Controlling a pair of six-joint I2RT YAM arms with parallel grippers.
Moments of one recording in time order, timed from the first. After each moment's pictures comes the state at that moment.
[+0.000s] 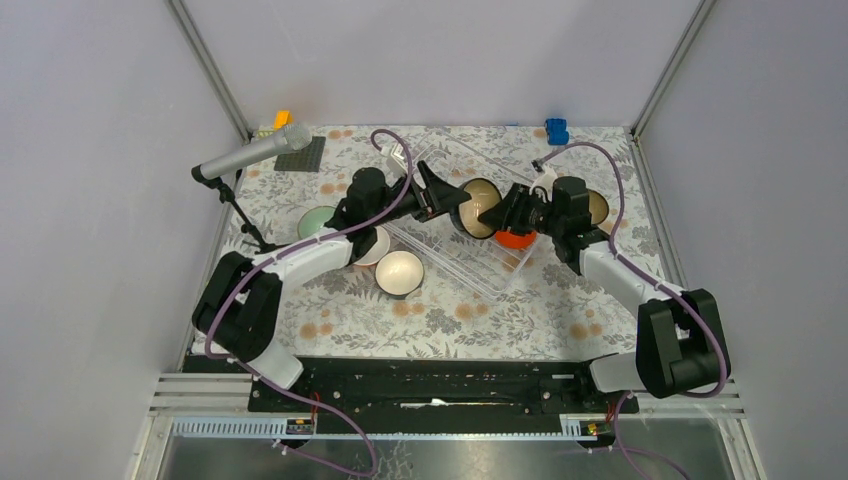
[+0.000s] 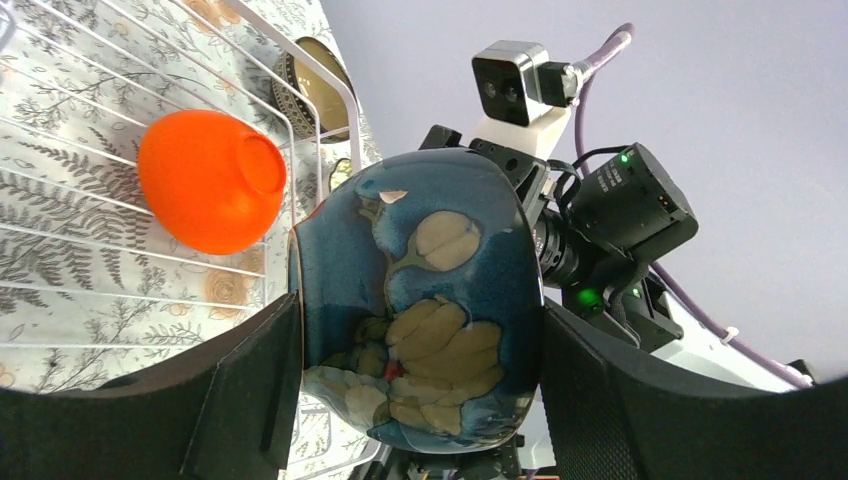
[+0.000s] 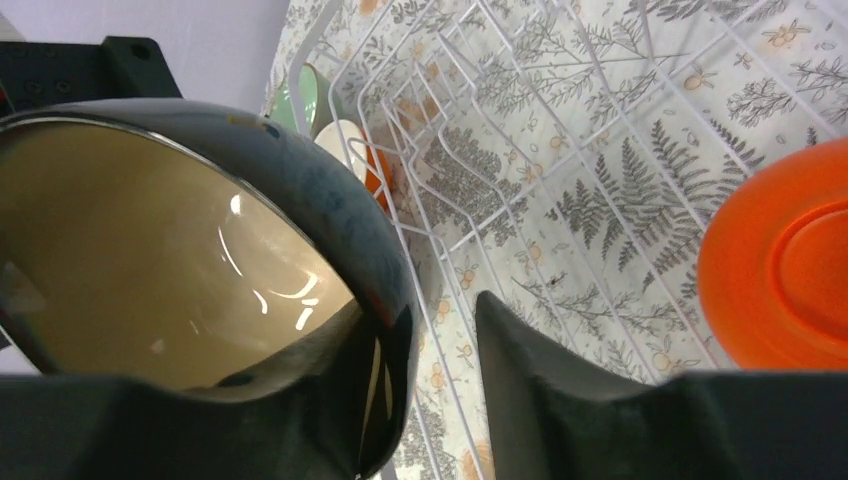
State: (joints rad) left arm -0.56 1.56 0.97 0.51 0.51 -1.05; right arm 0.26 1.38 0.77 0.18 -0.57 0.61
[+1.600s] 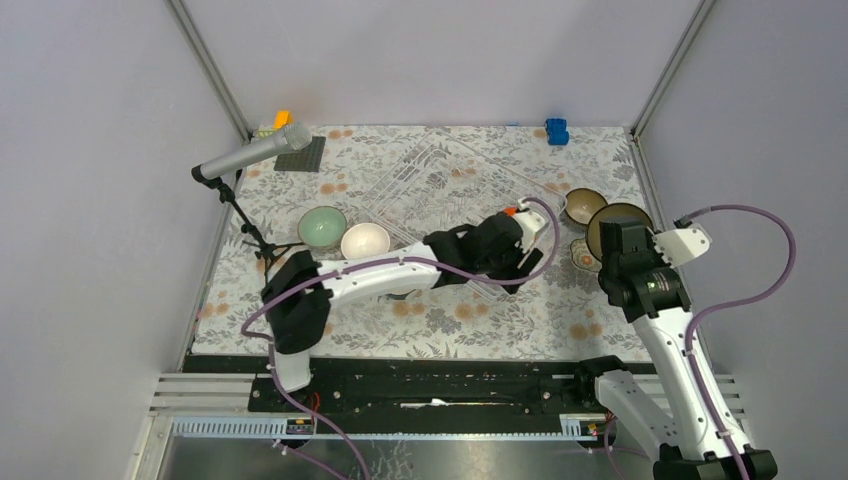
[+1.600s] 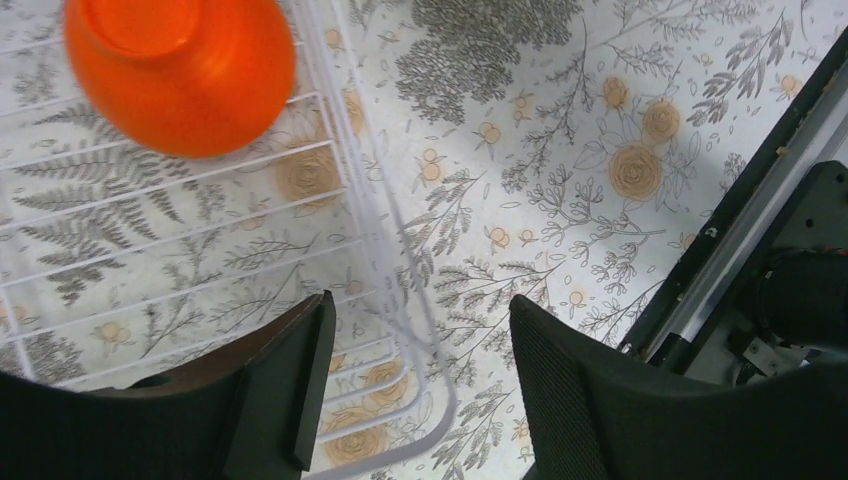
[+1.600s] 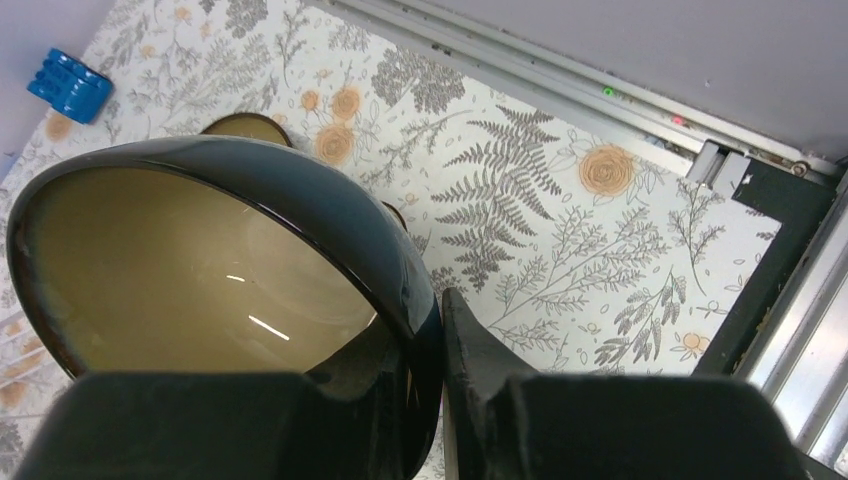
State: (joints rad) left arm -1.11 1.82 1.48 -0.32 -0.06 -0.24; right arm 0.18 0.81 0.90 -0.93 0.86 0.98
